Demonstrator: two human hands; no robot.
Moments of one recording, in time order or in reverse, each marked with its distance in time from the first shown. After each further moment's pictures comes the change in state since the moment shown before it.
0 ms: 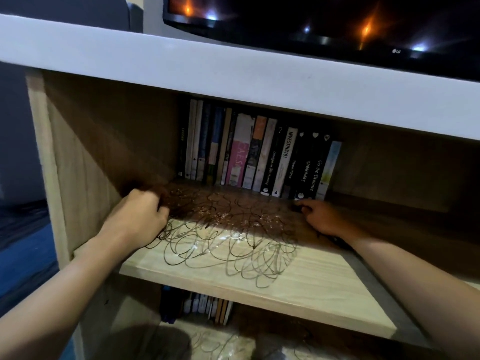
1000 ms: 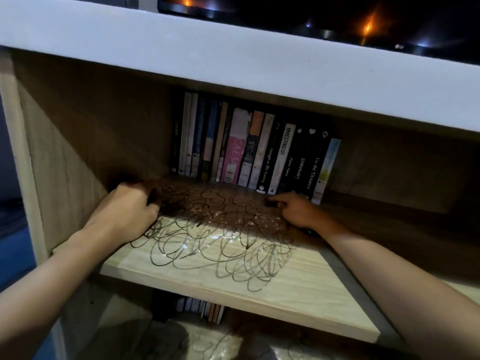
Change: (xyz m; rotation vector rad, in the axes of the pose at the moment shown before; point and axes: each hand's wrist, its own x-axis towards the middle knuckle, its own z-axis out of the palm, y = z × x) left_hand 0.009 -0.006 0.004 0.026 0.043 -0.024; right_hand 0.019 -0.034 0.019 -0.067 -0.081 -0.141
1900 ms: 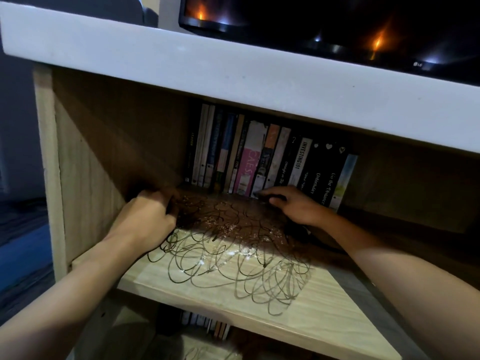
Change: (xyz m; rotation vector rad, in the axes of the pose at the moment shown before) left_hand 0.000 0.008 -0.001 -0.026 0.022 0.004; right_hand 0.024 -0.043 -0.017 0.158 -0.040 -0.191
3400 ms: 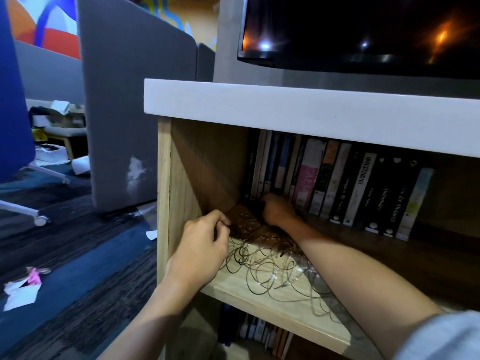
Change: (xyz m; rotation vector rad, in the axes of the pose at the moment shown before) left_hand -0.042 -0.017 -0.020 -0.363 0.189 0.013; right_hand 0.110 -0.089 0.113 -0.319 0.055 0.138
